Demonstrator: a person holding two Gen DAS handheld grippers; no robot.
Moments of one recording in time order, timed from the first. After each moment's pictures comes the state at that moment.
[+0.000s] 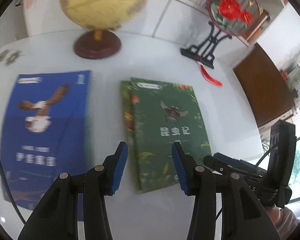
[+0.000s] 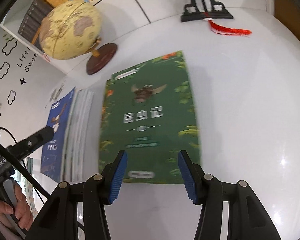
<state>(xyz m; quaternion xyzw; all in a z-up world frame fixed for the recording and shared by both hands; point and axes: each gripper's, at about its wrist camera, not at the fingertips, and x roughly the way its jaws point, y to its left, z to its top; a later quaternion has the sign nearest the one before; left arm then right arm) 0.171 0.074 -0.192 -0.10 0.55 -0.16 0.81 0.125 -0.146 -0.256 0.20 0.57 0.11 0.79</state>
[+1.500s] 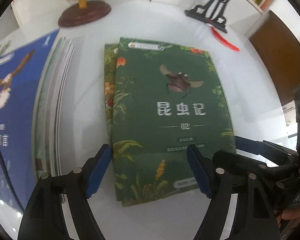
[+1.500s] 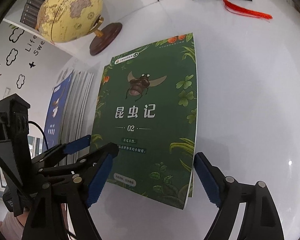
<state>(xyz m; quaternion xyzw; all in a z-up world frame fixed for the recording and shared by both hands) 0.154 0.020 -0.249 -0.03 0.59 -0.13 0.79 0.148 -0.153 -0.291 0.19 0.61 0.18 0.74</state>
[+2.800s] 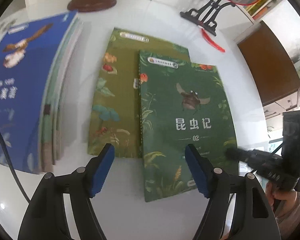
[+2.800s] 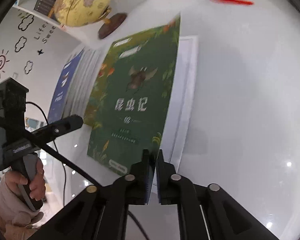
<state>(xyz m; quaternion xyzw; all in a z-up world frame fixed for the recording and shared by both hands) 0.120 0.042 -0.242 -0.11 0.61 -0.16 0.77 0.081 -0.195 -0.282 0.18 0.62 0.20 0.74</state>
